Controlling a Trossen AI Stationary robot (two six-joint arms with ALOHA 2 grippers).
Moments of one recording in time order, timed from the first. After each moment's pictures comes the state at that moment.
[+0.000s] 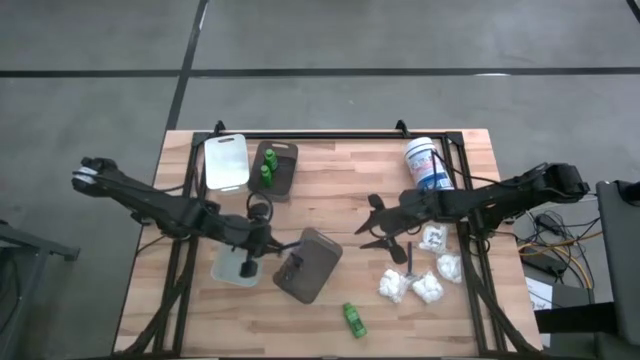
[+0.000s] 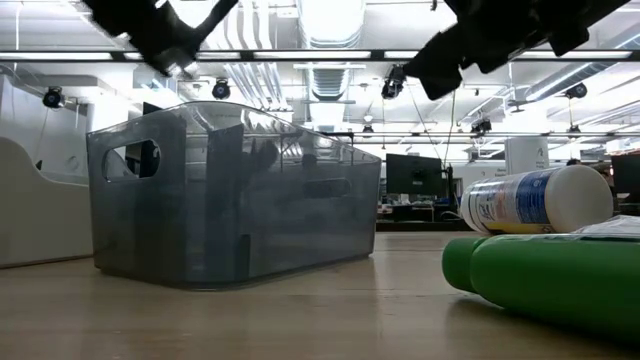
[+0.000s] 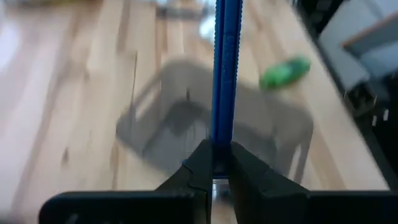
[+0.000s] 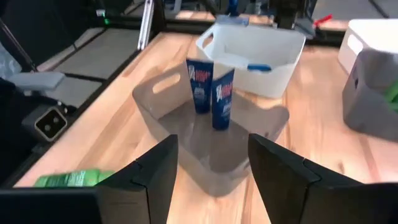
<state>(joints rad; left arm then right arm) -0.34 1.07 0.80 -0.35 -0.15 -0.23 0.09 1.20 0.62 0.17 -0.23 0.00</state>
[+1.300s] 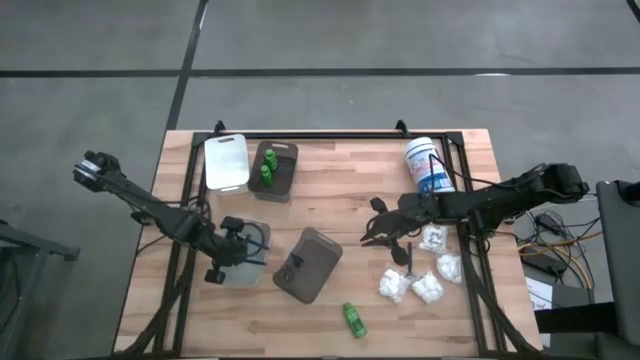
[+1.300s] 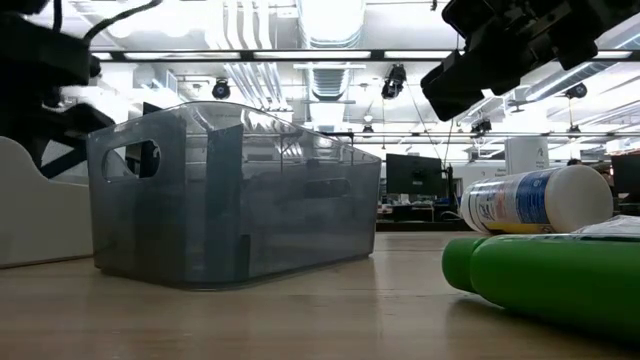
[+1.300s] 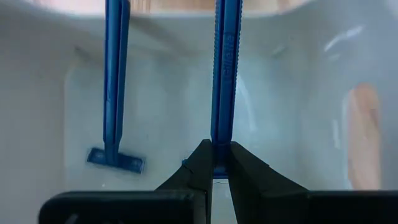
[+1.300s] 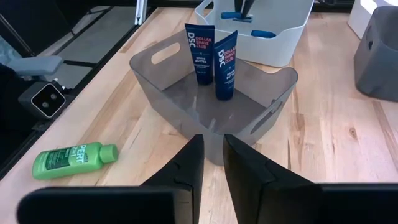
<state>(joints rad) -0.50 0.99 0.54 -0.69 -0.07 -0.29 0.09 1.21 0.56 0.17 -0.23 0.03</state>
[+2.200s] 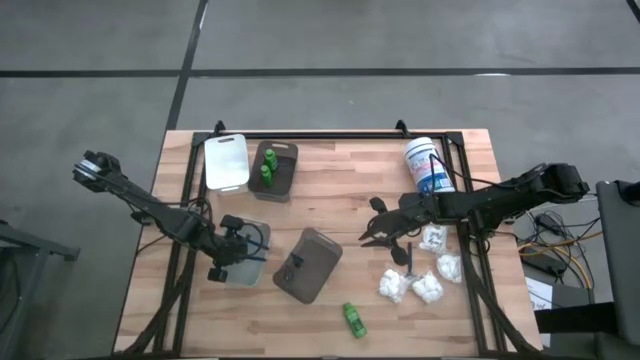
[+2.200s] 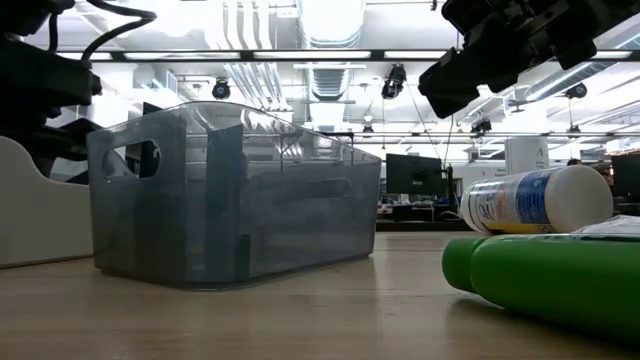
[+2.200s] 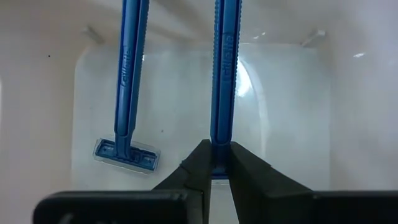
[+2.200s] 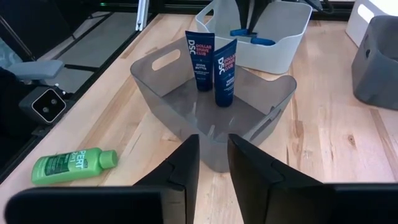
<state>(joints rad) -0.50 0.98 0.47 -0.62 -0.12 -0.31 0.09 1.21 0.56 0.20 -0.23 0.02</state>
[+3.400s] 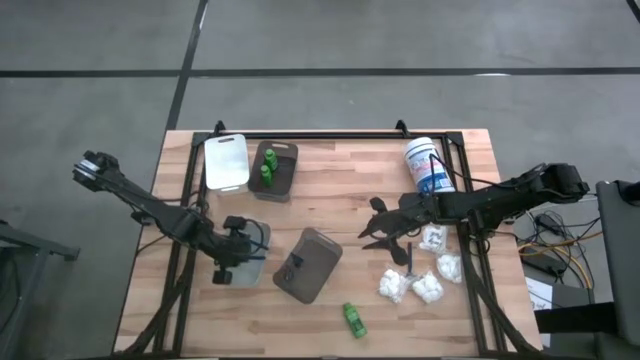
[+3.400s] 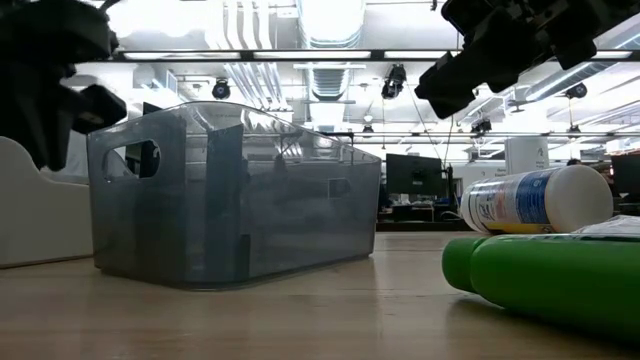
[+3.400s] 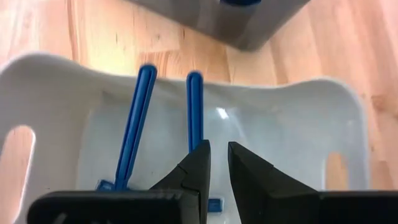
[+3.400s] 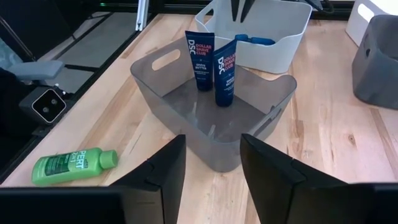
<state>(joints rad) -0.50 0.98 0.59 -0.62 -0.13 -0.37 0.09 1.21 0.56 0.20 -0.23 0.03</state>
